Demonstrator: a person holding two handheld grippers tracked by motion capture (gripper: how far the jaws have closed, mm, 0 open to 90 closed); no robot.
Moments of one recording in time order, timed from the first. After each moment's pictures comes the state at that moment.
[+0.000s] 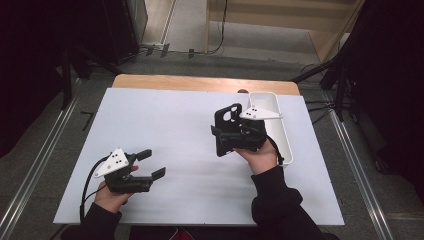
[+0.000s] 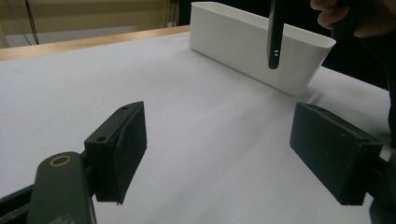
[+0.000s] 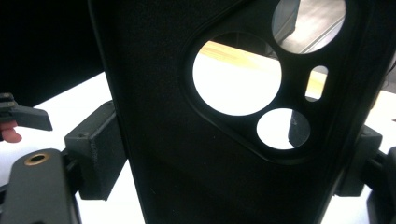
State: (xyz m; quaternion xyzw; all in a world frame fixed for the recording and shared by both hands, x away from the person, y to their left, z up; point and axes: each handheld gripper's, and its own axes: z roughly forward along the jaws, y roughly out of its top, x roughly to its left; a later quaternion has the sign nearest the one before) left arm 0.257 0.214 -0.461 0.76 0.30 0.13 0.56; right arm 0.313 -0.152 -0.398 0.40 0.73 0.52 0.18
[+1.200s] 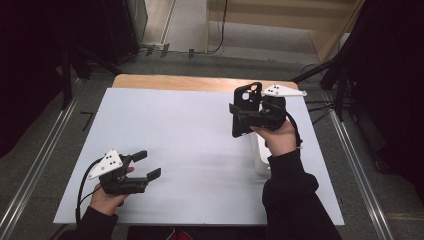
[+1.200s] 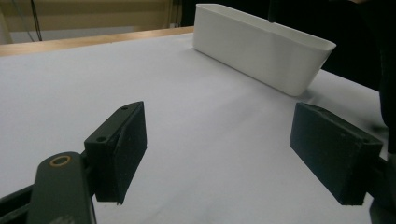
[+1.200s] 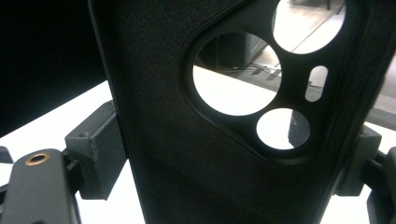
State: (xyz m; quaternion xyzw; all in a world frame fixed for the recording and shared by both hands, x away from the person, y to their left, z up) left arm 0.253 0.224 -0.462 0.75 0.31 0.12 0.57; right arm 0.342 -0.197 -0.359 0.42 0.72 0.52 0.20
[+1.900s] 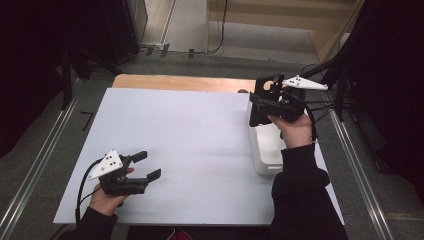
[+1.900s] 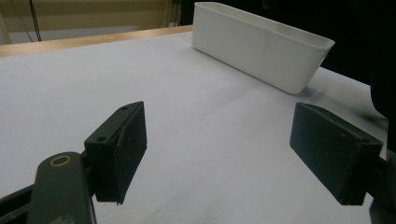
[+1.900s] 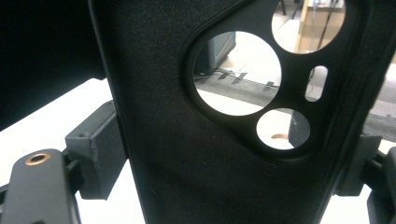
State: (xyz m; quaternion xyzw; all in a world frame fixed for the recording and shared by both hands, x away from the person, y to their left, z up) left arm 0.252 0.224 -0.461 0.76 0.30 0.13 0.56; right arm 0.358 -0.243 -0.354 0.47 0.68 0.50 0.24
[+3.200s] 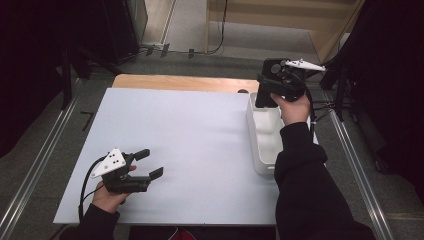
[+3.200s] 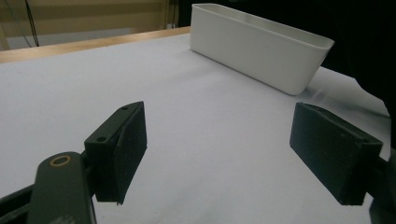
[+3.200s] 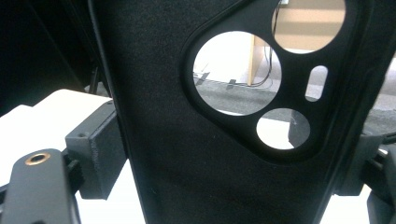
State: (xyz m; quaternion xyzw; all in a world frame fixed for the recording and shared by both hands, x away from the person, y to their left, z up) left arm 0.258 0.219 -0.461 0.76 0.29 0.13 0.56; right arm 0.424 -0.264 -0.359 0.54 0.64 0.47 0.27
